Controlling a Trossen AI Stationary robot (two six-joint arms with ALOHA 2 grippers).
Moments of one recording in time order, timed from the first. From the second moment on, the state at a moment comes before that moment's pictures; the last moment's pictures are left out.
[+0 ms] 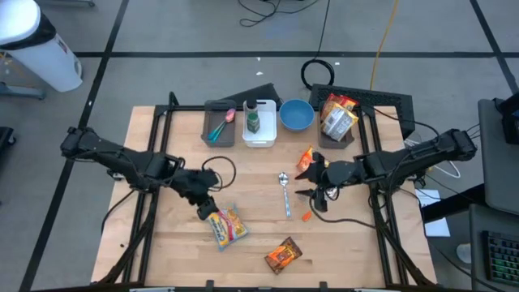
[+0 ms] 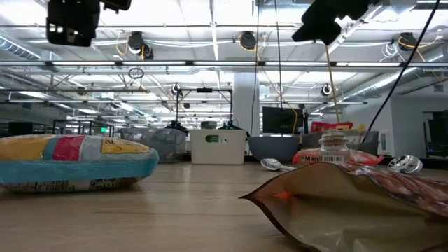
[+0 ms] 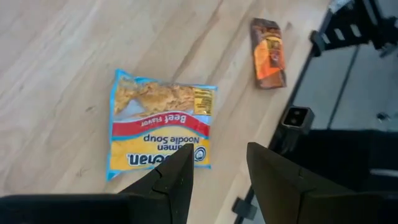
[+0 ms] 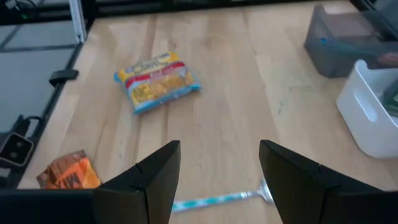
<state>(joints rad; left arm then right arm) -0.30 1.19 1.00 -0.70 0.14 -1.00 0.24 1.12 0.87 -0.31 0.18 0.23</state>
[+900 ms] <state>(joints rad) -0.55 1.19 0.56 -0.26 -0.01 -1.46 0.26 1.14 0.72 -0.10 0.13 0.44</state>
